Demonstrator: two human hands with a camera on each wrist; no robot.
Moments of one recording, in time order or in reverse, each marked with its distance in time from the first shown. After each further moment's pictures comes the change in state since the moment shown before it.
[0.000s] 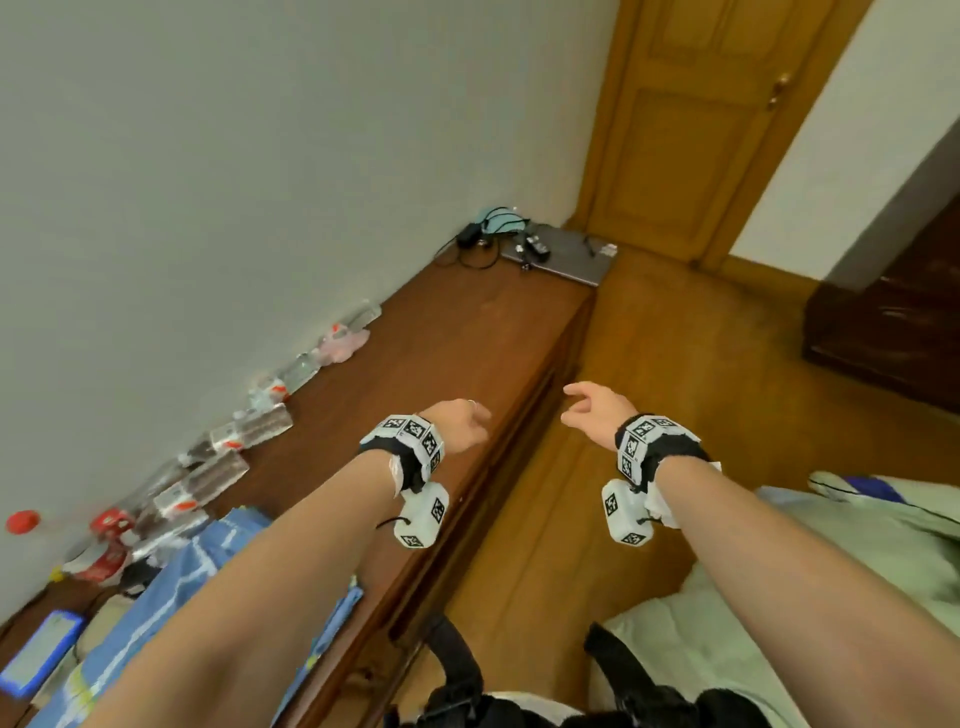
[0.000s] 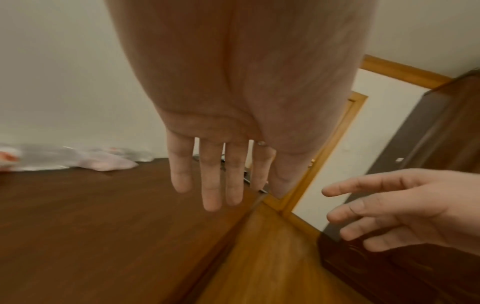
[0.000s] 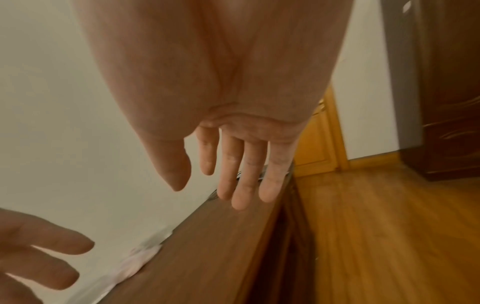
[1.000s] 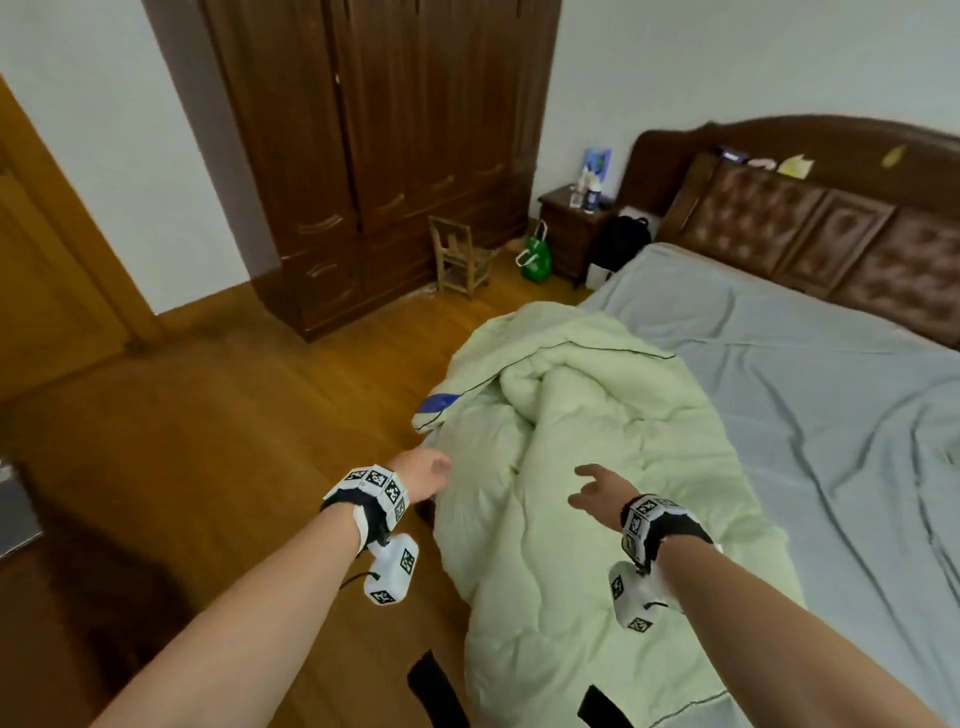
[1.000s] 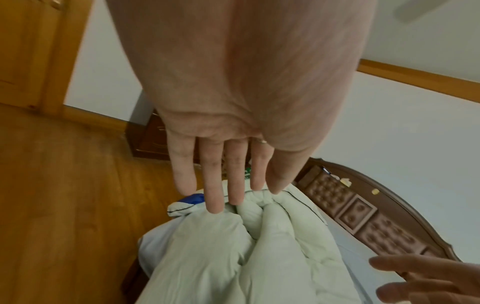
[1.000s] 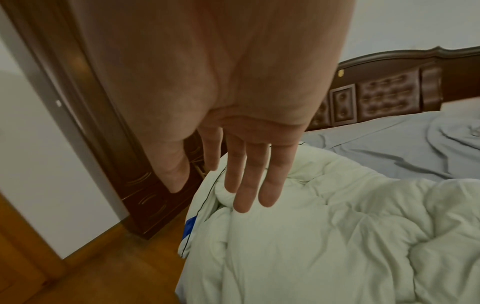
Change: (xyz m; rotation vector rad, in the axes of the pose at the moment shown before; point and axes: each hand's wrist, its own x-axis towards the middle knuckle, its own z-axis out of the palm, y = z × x) left_hand 0.248 0.441 0.135 0.491 -0.537 0.968; right_hand -0.189 0.313 -0.095 0.575 0.689 1.143
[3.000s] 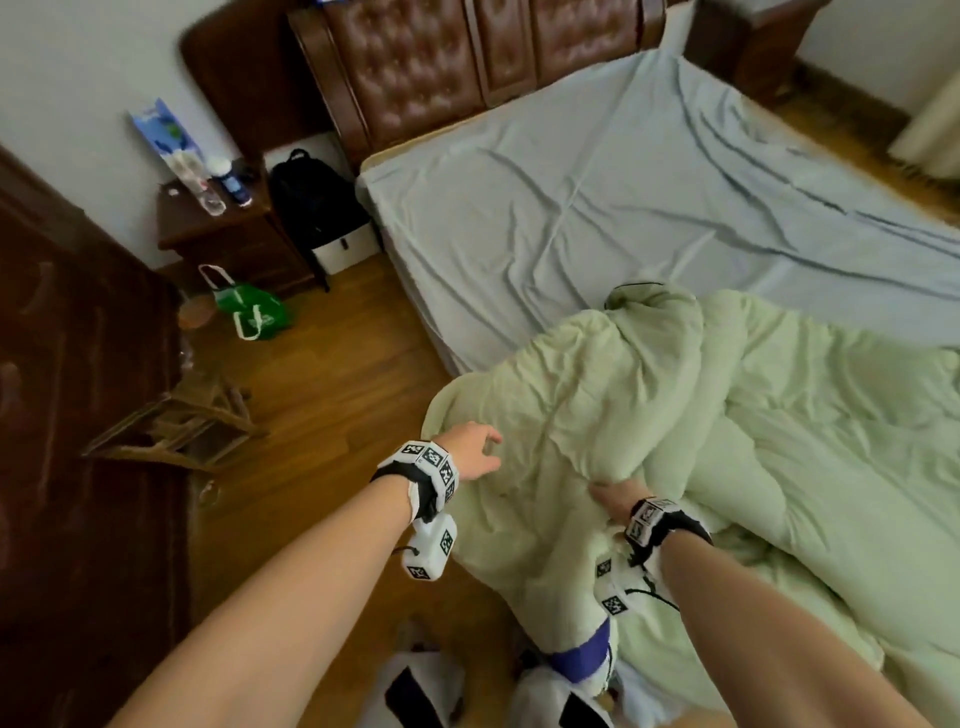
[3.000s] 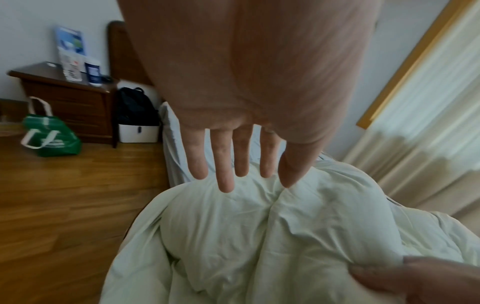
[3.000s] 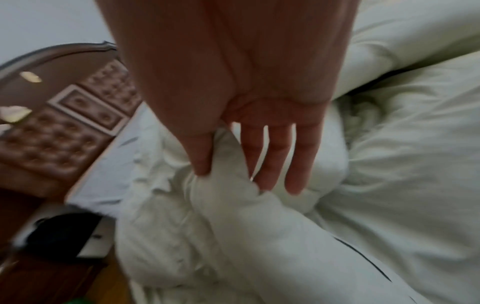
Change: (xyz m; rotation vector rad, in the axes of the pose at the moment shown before) left_hand 0.827 0.123 -0.291 0.848 -0.701 0.777; right_hand 0.625 -0.235 -0.072 1.070 0.400 1.028
